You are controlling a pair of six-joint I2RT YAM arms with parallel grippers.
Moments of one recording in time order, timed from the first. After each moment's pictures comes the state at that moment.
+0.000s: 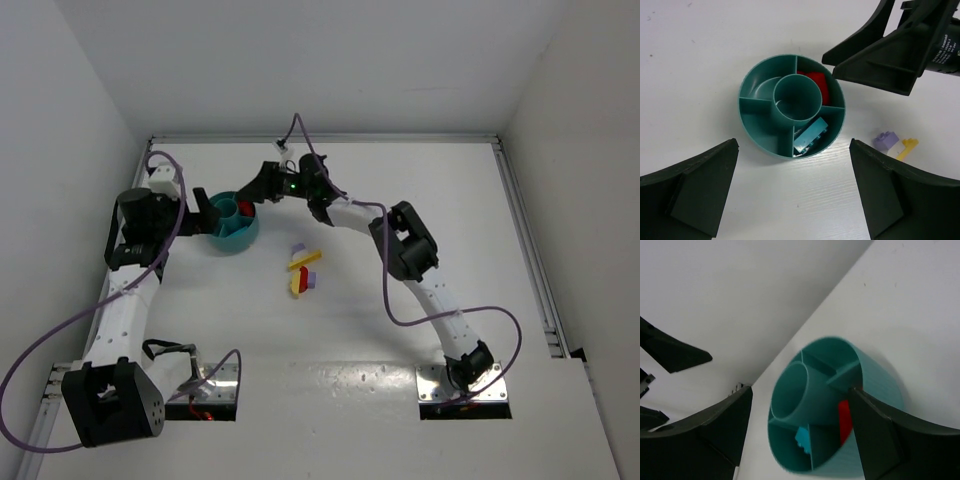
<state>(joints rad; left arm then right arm) 0.18 1.01 0.79 -0.19 0.35 -0.08 0.64 2.56 1.92 0.64 -0.64 0.80</state>
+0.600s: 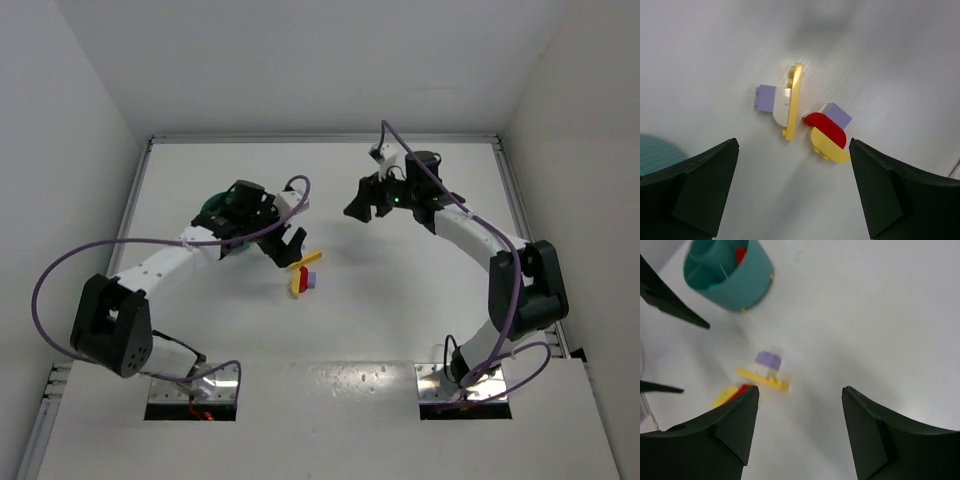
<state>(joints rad) -0.41 1.35 0.94 -0.34 0.40 0.23 0.30 1.65 1.11 0.05 -0.63 0.06</state>
